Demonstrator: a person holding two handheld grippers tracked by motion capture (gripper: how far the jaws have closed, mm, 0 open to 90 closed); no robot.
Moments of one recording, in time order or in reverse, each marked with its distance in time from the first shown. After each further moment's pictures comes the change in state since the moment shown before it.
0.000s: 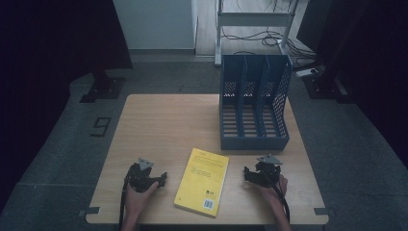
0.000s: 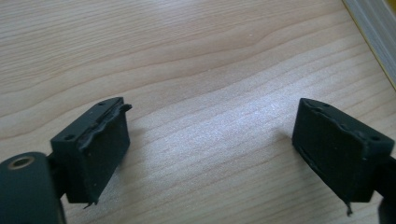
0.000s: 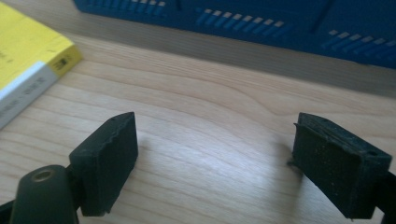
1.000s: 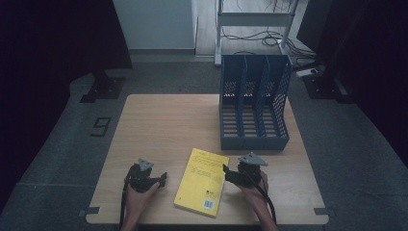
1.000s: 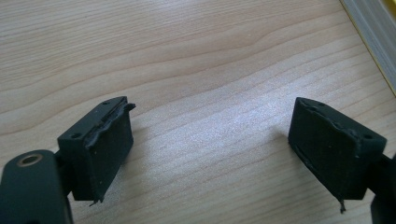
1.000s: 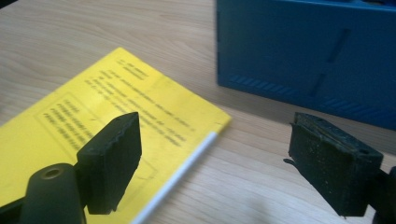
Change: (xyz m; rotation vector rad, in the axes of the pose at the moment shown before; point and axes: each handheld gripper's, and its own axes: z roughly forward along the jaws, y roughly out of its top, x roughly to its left) left arm -0.002 -0.001 -0.001 -0.003 0.001 0.001; right arm 0.066 0.028 -0.028 -0.148 0.190 -0.034
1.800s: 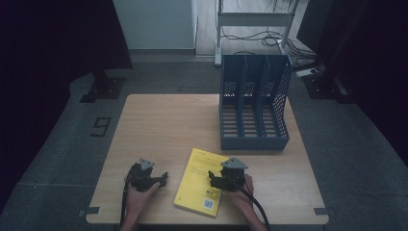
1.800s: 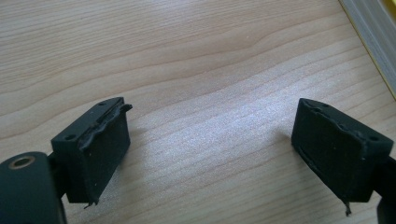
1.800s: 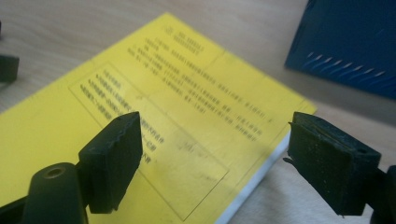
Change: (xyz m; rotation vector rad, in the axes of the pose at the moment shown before) left arm -0.001 0.002 0.001 0.000 0.001 -0.005; right arm 0.039 -0.013 0.029 0.066 0.054 -0.063
